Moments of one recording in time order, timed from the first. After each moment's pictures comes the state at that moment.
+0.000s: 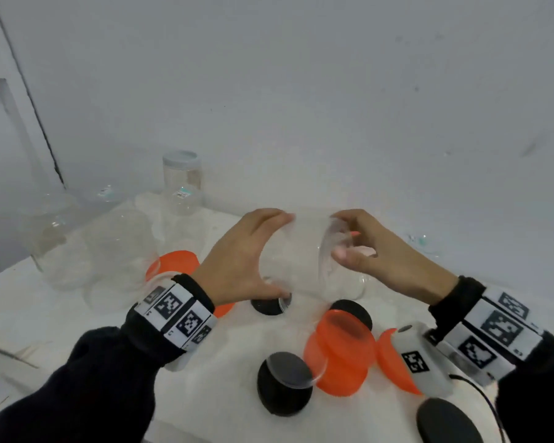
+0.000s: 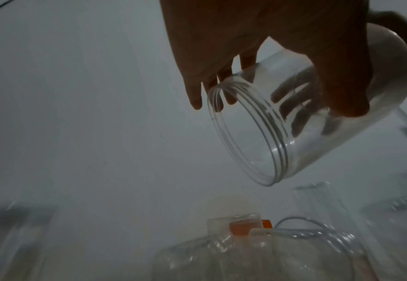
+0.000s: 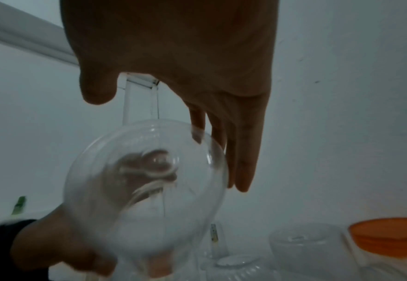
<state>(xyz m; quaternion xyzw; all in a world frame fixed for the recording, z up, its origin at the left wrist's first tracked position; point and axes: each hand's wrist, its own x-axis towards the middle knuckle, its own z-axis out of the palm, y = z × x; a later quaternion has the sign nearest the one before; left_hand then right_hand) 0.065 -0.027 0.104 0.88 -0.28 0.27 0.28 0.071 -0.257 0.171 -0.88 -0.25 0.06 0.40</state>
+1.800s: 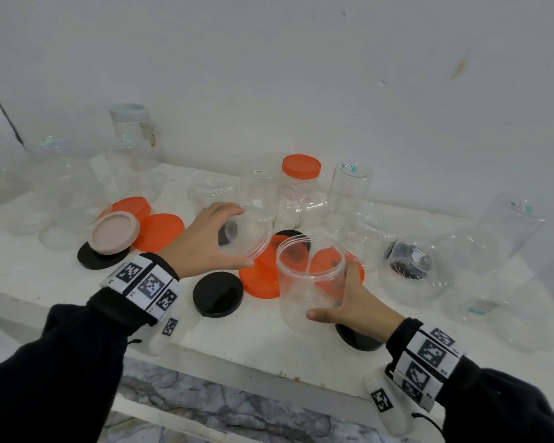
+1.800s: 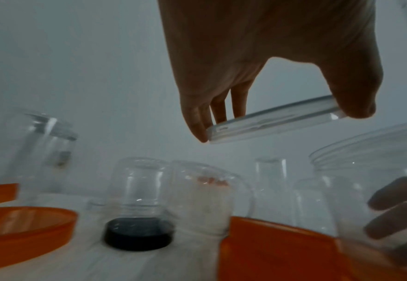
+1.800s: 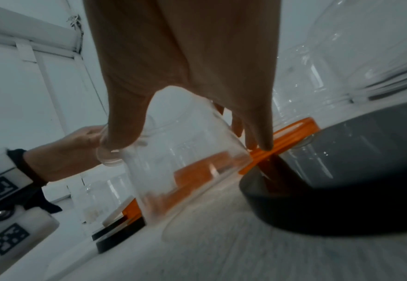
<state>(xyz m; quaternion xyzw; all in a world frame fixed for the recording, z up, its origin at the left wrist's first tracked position) 0.013 -0.118 0.056 0.94 -0.14 0.06 0.32 -0.011 -0.400 0.018 -0.85 -0.12 0.15 0.49</state>
